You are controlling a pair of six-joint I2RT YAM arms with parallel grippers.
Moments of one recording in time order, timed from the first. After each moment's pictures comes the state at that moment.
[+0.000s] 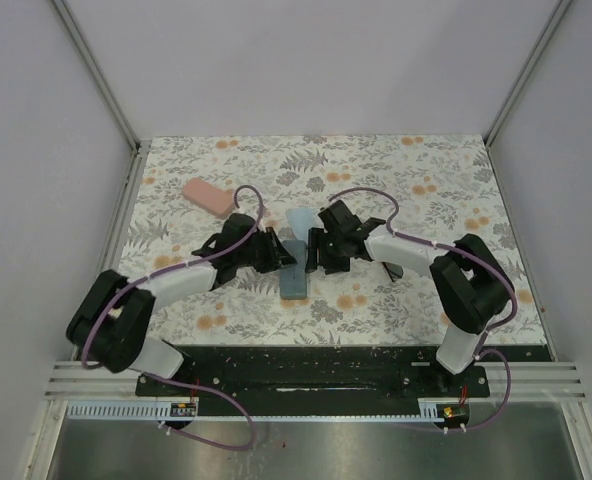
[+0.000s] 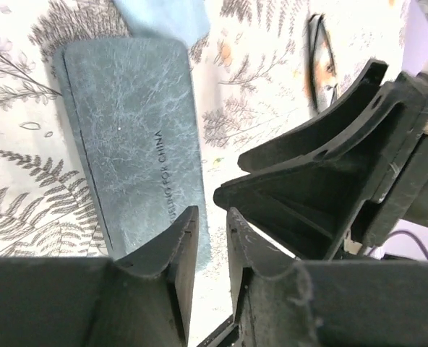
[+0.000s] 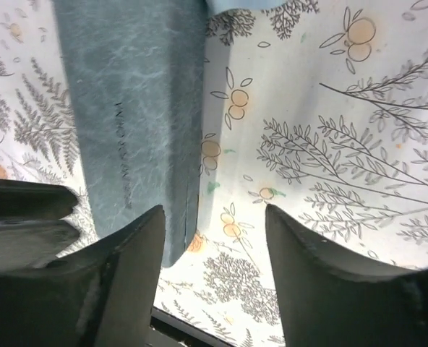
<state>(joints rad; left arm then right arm) -0.54 1.50 0.67 0.17 0.34 -0.85 0.69 1.78 1.11 -0.36 -0.14 0.68</state>
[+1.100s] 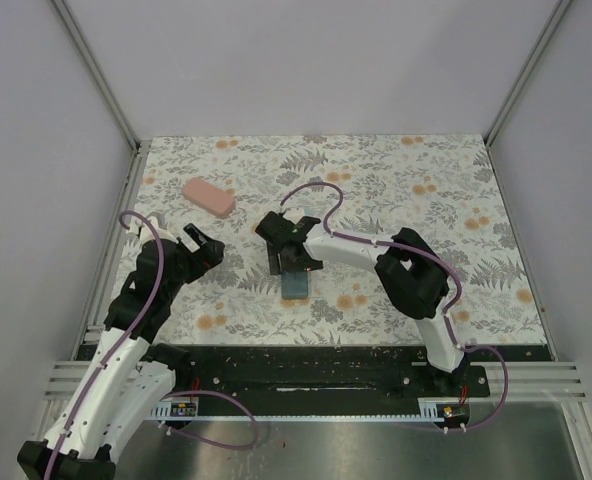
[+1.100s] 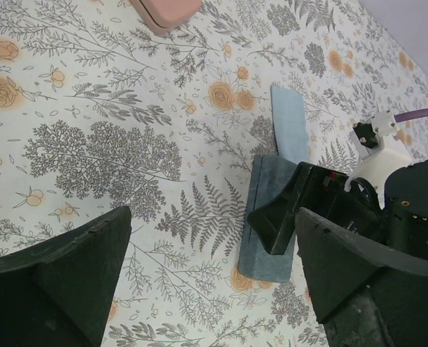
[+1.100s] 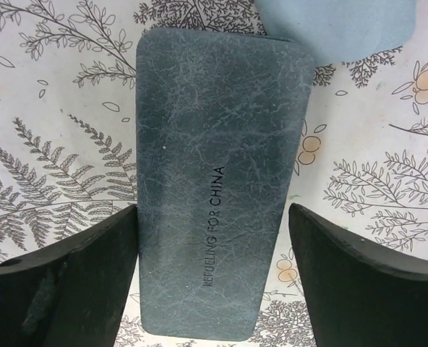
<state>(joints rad) -0.29 0.61 0.64 -0.51 -0.16 -0.76 0.94 2.09 1.58 -0.71 0.32 0.76</state>
